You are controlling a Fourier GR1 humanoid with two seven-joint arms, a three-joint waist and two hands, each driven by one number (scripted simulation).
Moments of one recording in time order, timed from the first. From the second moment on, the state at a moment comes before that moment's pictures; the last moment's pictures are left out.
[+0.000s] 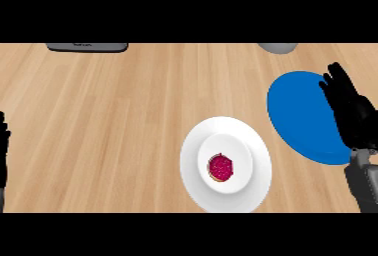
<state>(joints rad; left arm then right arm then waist) -0.02 0.58 0.00 -1.33 0.13 0.43 0.14 -0.25 -0.37 -0.04 -1.48 -0.23 -0.10 0.15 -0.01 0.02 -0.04</state>
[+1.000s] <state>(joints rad) -0.08 0.33 -0.23 -1.43 0.17 0.32 0.17 -0.29 -0.34 0.38 -1.40 -0.15 0.50 -0.48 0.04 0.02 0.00</state>
